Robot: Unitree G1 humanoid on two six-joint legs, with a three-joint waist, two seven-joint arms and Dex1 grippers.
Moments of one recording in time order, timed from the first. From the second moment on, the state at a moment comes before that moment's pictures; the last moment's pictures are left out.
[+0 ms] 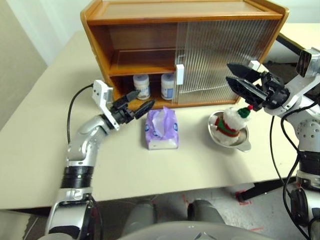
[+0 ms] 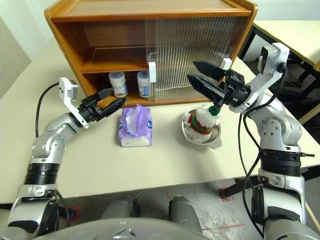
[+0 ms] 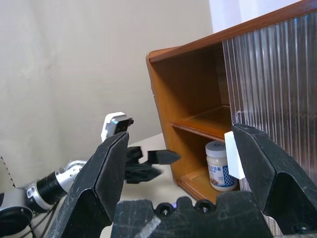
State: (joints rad) left arm -0.33 0.43 0.11 0.09 -0.53 0.32 -0.95; right arm -0.48 -0.53 -0.28 0.00 0.83 0.47 1.10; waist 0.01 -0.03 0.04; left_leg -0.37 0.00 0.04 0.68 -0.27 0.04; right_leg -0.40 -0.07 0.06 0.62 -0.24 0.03
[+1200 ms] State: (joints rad) left arm -0.43 0.41 -0.11 0.68 -0.30 -0.23 -1.48; right arm -0.46 -0.54 -0.29 -0.03 0.83 0.48 1.08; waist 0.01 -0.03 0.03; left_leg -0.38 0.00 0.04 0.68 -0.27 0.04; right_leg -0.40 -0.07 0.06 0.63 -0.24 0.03
